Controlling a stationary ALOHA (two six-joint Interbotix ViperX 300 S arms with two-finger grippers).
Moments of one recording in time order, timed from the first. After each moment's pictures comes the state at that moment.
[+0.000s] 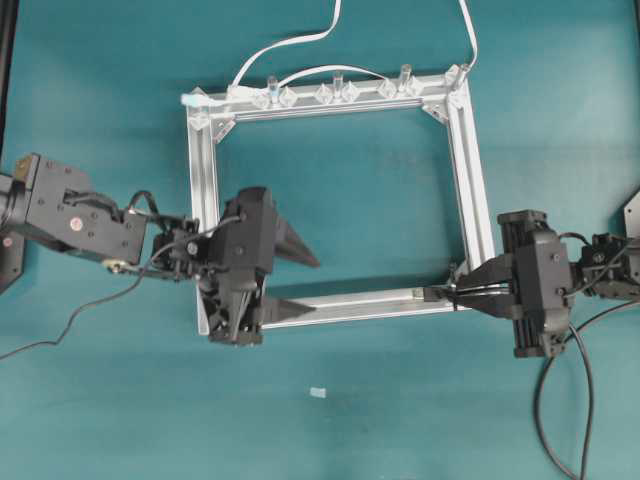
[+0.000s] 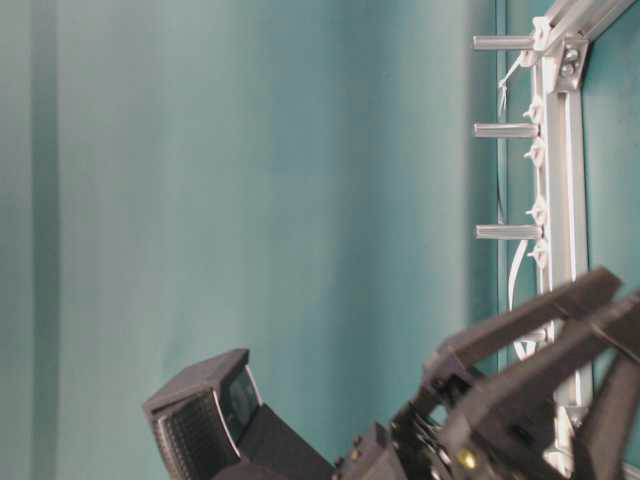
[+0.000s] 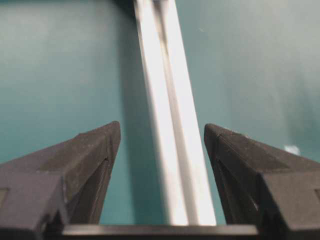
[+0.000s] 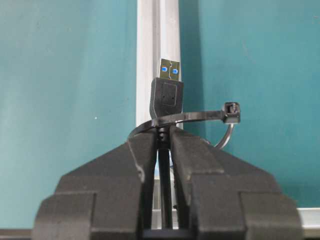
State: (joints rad) left arm -0.15 0.04 0.72 -0.07 -0.16 -0.05; right arm 0.37 -0.23 1.15 0.71 -0.43 -0.36
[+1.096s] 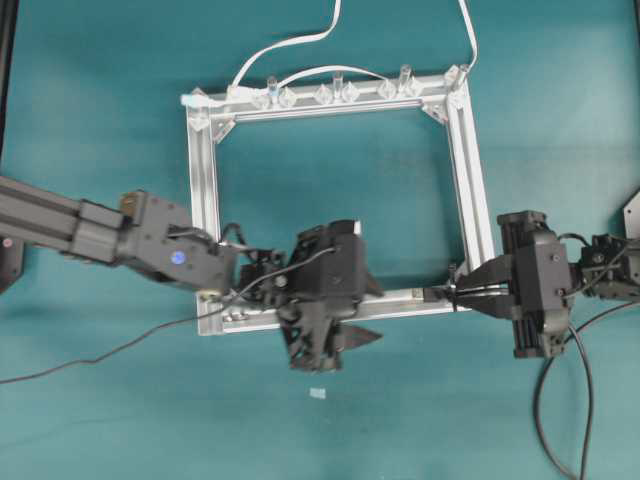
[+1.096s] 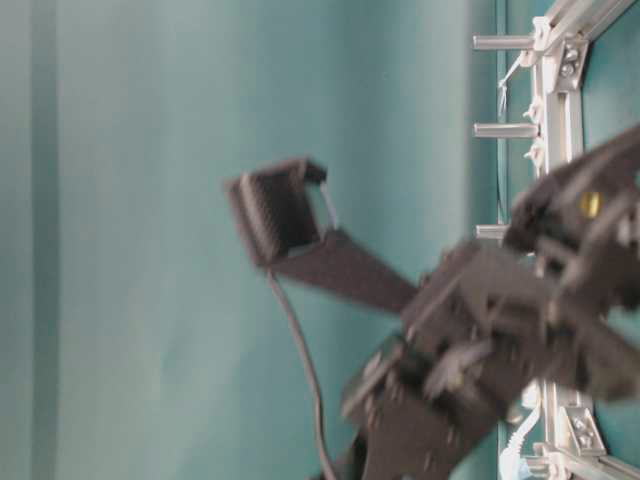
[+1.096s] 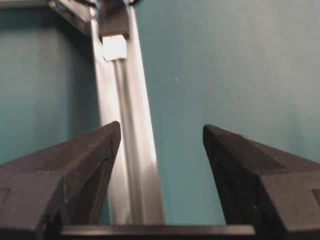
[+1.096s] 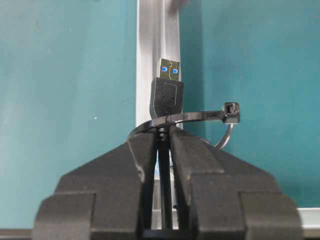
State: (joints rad) left arm -0.16 0.33 0.40 -0.07 -0.13 -0.11; right arm 0.37 -0.23 1.15 0.71 -0.43 -0.36
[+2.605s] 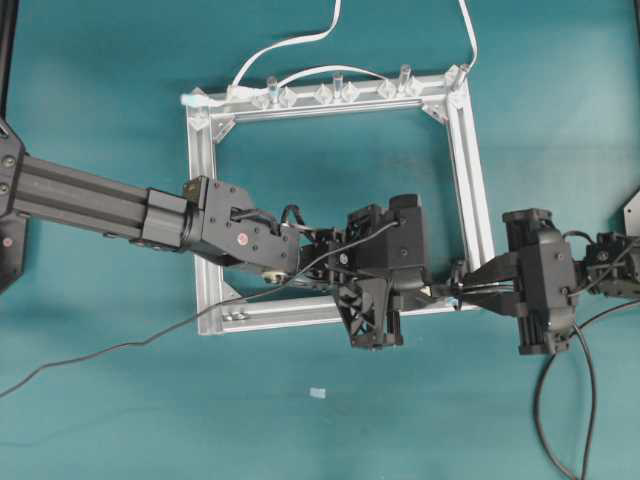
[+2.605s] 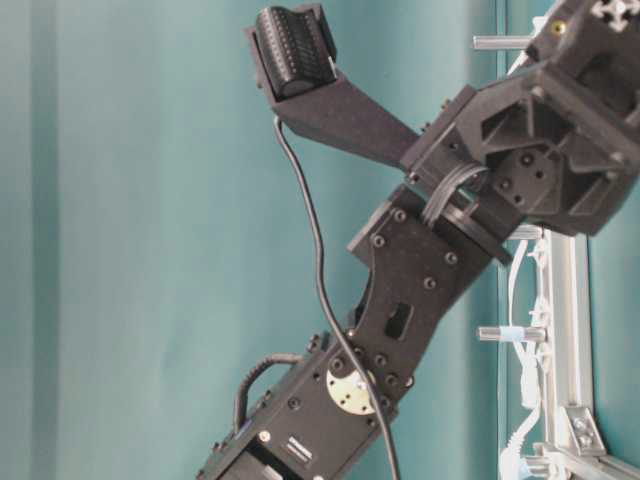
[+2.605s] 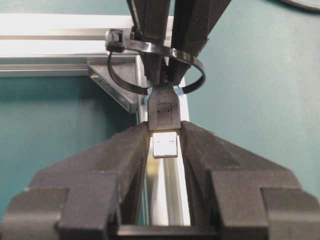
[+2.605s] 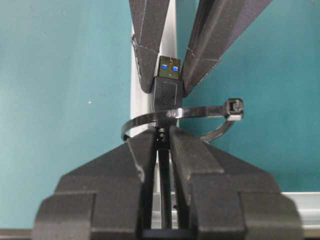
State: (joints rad) left arm -0.10 0.45 0.19 -0.06 -0.04 -0.11; right arm 0.37 -0.23 1.18 0.71 -0.45 -0.37
